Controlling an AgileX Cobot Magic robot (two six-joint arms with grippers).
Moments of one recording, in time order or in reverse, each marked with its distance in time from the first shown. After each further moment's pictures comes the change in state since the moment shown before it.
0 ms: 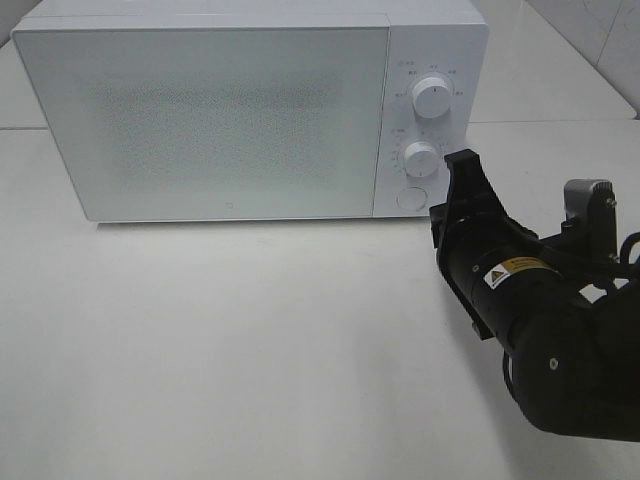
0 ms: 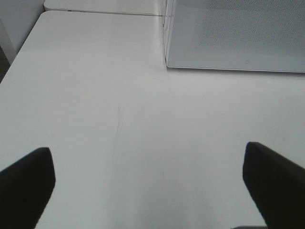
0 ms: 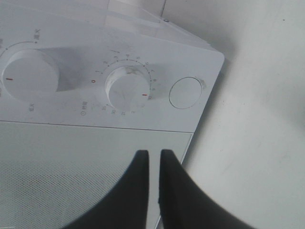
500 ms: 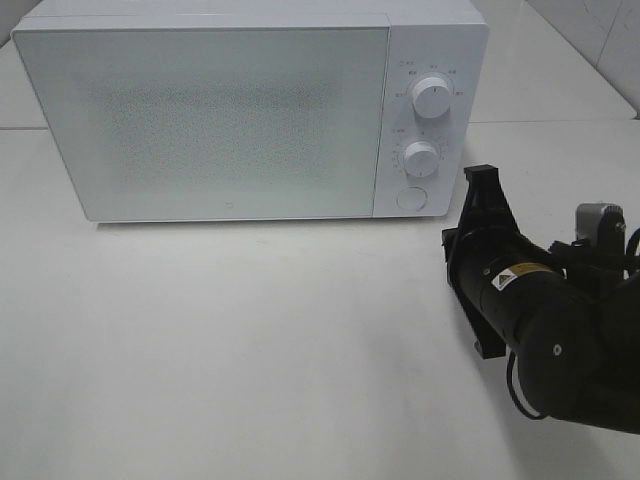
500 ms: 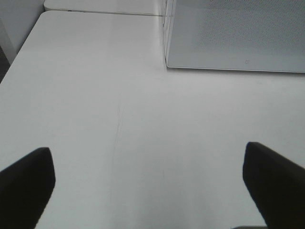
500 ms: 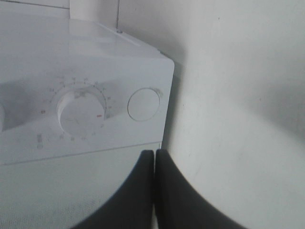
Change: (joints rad) left arm 0.000 0.000 0.000 0.000 0.000 0.000; right arm -0.046 0.000 -0.001 0.049 0.112 0.093
